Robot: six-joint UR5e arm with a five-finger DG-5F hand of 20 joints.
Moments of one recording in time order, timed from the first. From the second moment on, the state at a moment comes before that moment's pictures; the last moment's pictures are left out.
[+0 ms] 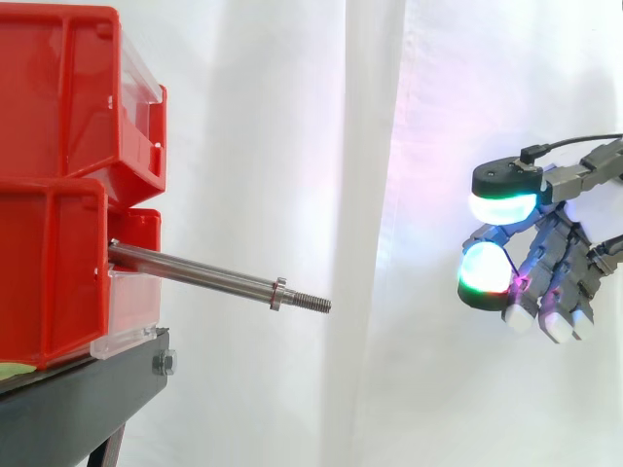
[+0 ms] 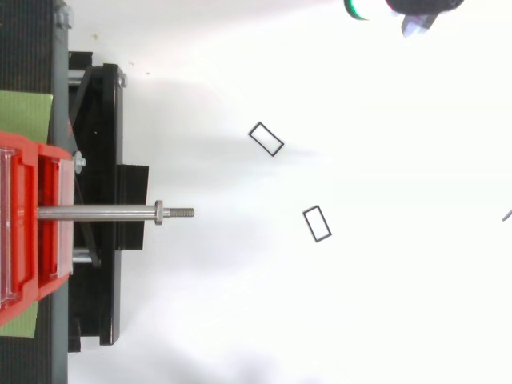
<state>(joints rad) -0.02 -2.07 -1.19 -3.43 -1.32 -0.35</state>
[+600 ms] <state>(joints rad) -0.02 -2.07 -1.19 -3.43 -1.27 -0.32</state>
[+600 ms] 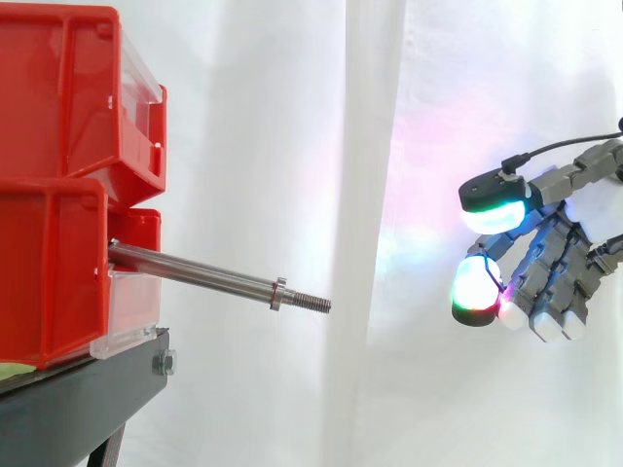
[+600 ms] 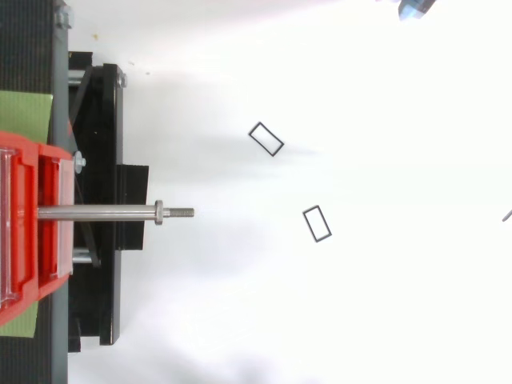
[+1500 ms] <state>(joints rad) -0.02 -2.07 -1.19 -3.43 -1.26 -0.32</state>
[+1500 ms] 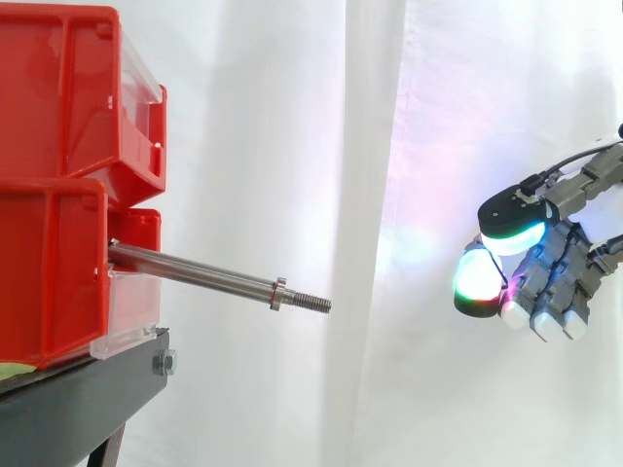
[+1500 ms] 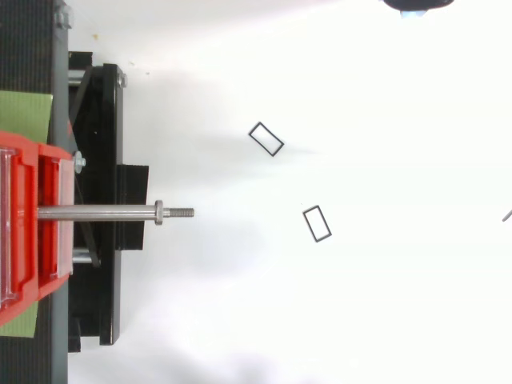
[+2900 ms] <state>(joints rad) -0.02 -2.07 -1.18 -3.46 -1.27 -0.32</state>
